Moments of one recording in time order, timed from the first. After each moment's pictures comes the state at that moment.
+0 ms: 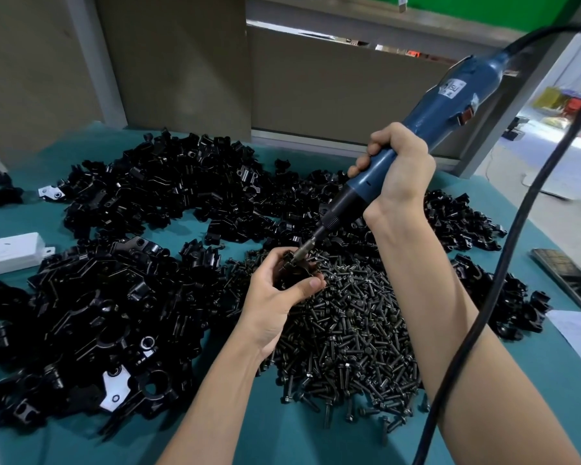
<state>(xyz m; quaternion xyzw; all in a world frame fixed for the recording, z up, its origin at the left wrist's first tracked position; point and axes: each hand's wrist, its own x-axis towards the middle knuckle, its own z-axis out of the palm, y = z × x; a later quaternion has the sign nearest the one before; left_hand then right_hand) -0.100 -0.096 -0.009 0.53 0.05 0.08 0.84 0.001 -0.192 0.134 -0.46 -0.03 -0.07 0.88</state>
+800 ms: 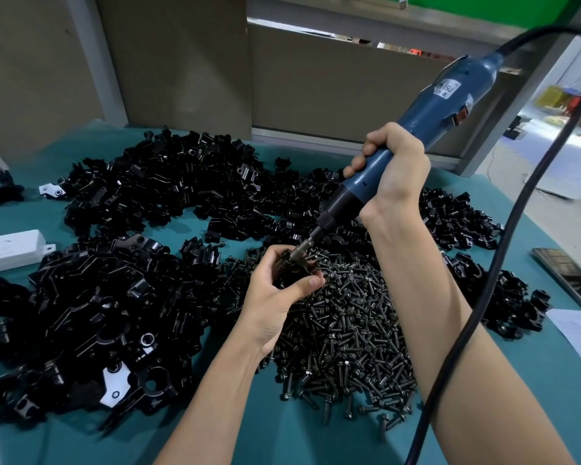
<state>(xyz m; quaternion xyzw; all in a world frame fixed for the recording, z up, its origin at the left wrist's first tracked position) -0.100 -0.097 -0.009 0.54 0.04 0.09 0.84 0.000 -0.190 0.132 -0.46 -0.03 -0.05 0.89</state>
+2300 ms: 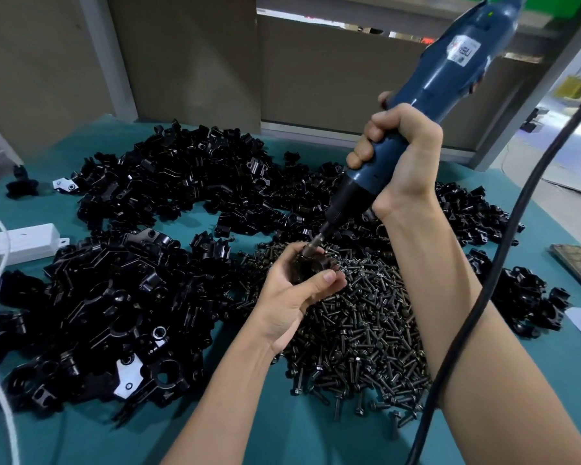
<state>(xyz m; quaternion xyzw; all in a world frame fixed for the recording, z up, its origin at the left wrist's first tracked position) -0.099 -0.094 -0.018 0.43 -0.03 0.02 0.90 -0.008 -0.188 0.139 -0.44 -0.17 0.04 0.88</state>
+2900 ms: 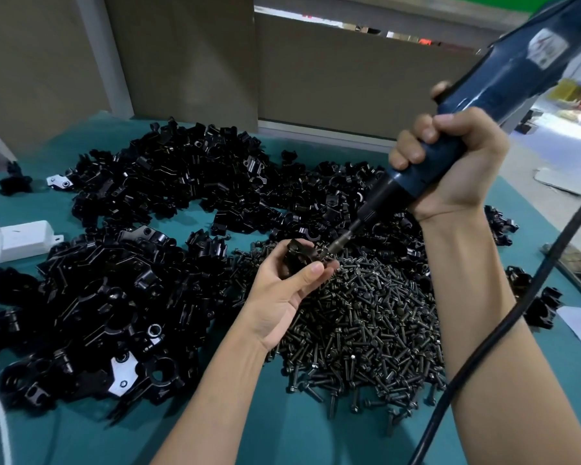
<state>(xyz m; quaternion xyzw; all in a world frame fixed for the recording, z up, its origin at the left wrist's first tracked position) -0.099 -0.090 -0.014 0.36 -0.02 0.02 0.93 -0.008 -0.226 0.146 -0.38 -0.22 0.04 0.90</state>
